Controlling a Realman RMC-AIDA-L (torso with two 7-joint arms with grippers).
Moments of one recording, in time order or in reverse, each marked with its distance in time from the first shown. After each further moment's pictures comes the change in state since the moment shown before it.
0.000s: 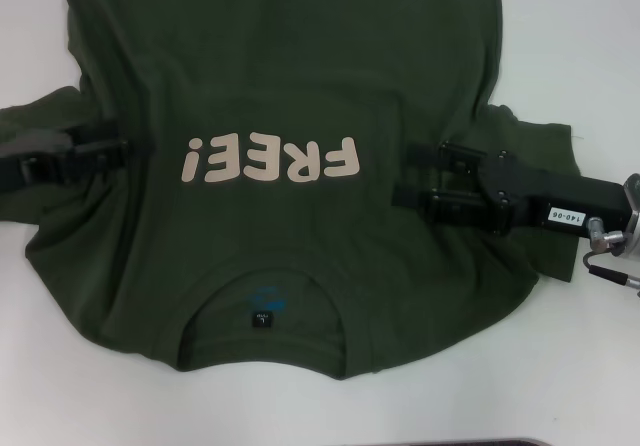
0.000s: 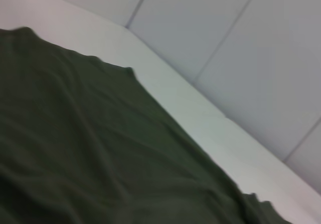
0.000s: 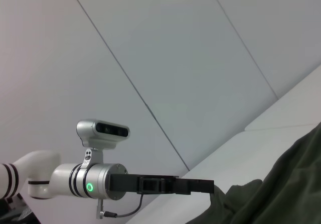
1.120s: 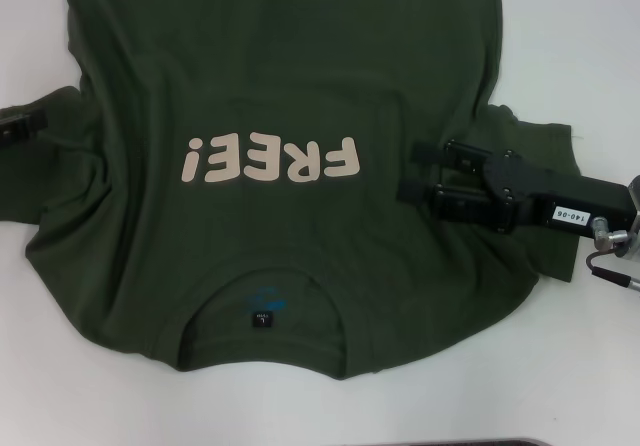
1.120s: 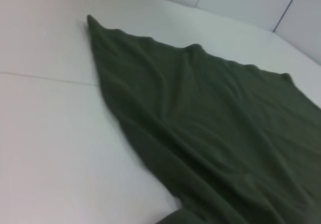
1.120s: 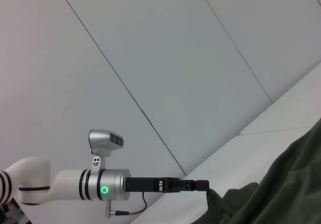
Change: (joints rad) left arm 0.010 0.019 -0.073 0.038 0.078 -0.333 -0.027; right arm -0.012 0.000 0.000 0.001 0.017 0.000 0.009
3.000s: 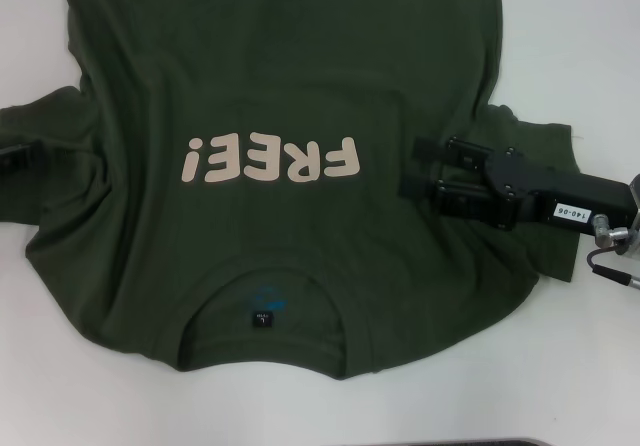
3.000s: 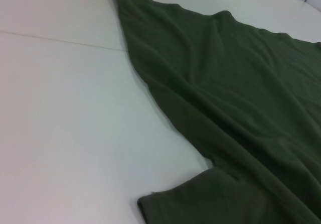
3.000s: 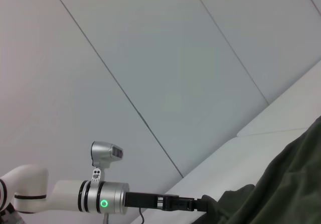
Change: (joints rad) left arm 0.011 -0.011 0.010 -0.019 0.056 -0.082 0.005; right arm 0.000 0.000 0.009 0.000 -0.001 0.005 0.005
